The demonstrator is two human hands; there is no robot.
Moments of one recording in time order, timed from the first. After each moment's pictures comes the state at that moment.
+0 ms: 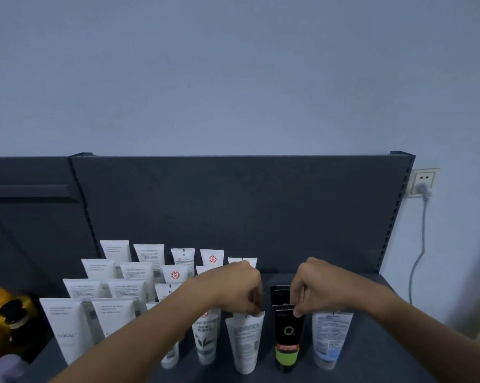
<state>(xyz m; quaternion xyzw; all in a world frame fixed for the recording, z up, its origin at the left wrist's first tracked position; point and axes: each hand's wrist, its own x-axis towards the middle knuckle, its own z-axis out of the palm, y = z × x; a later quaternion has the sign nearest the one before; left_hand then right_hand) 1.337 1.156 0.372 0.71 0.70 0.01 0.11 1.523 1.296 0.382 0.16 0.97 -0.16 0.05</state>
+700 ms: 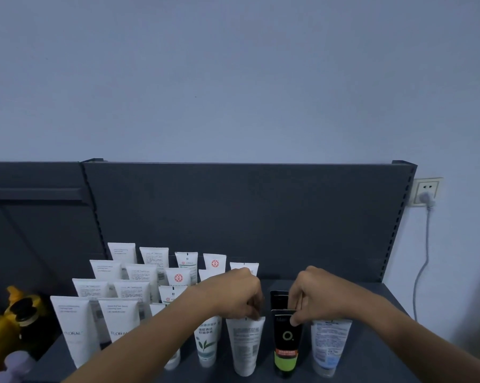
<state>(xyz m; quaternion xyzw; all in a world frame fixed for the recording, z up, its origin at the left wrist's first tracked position) 1.339 1.155 0.364 0.71 0.70 0.02 0.10 1.526 1.292 0.379 0.17 0.97 -0.16 0.05</state>
